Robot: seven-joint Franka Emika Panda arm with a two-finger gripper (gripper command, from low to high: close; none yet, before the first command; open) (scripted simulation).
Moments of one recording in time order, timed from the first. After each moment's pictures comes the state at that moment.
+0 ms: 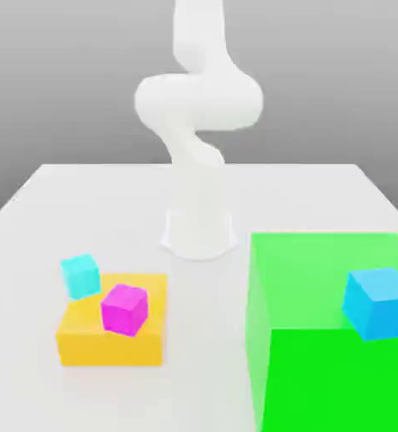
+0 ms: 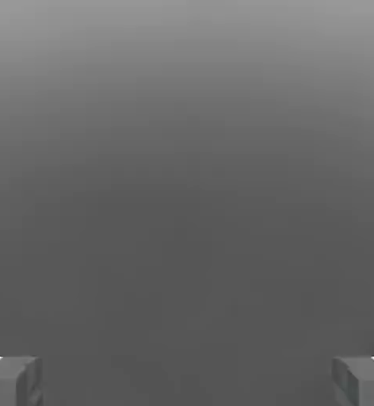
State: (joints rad) arm 0.02 -0.73 0.04 -2.33 -0.03 2.35 0.77
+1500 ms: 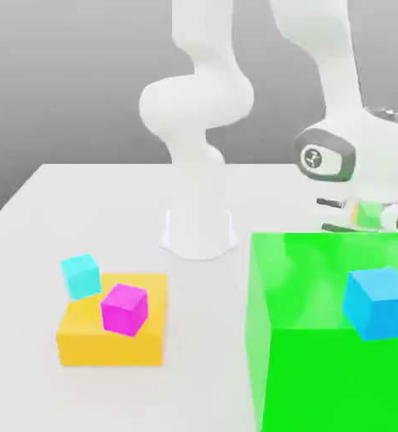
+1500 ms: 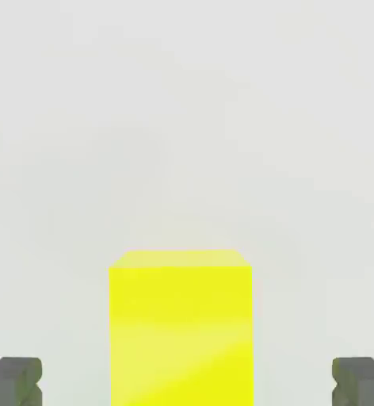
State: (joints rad) arm 0.67 0.16 0.16 -2.79 -0.13 2.94 -0.92
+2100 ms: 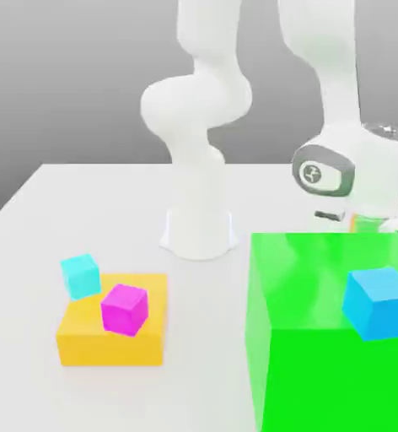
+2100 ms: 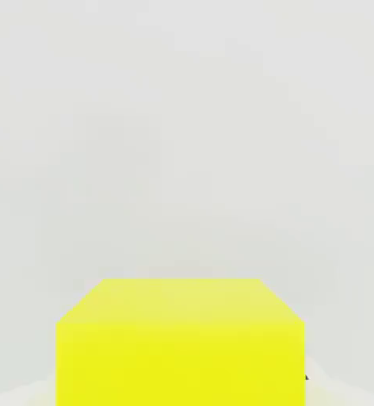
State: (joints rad) arm 0.71 0.06 0.15 -2.80 -0.03 2.86 -0.99
